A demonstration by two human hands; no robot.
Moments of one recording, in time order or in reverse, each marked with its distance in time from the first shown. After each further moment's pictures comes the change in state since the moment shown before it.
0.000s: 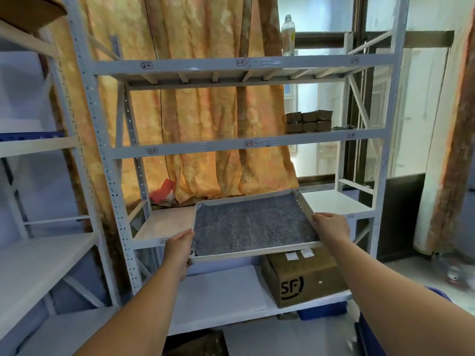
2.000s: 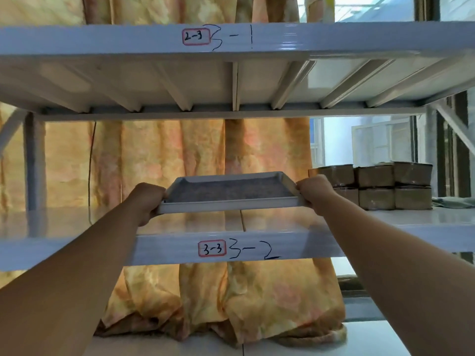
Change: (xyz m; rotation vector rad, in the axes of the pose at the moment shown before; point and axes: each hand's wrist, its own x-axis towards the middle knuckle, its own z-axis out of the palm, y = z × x) left_hand 0.542 0.260 0.345 0.250 0.102 0.358; right_hand 0.664 -0.224 0.202 -0.436 -0.078 -0.438
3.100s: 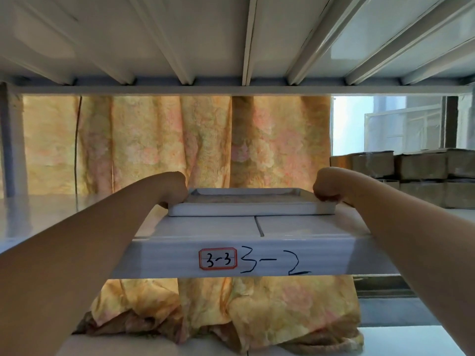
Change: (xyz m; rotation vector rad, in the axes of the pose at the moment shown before) left_hand 0.036 0.010 0.046 1.218 -0.259 0.092; right_hand 0.051 -0.010 0.019 -0.576 -0.291 0.051
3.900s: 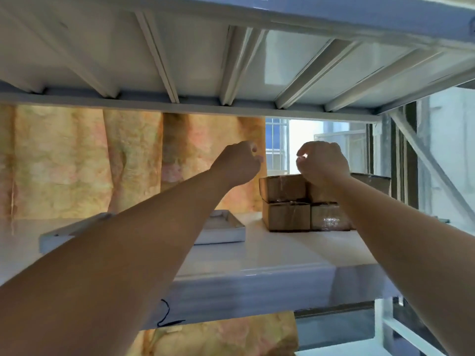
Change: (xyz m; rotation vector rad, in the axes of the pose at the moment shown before) left_hand -0.018 0.269 -0.025 -0.536 0.434 0.630; right_hand 0.029 0.136 -0.064 0.246 0.784 -0.097
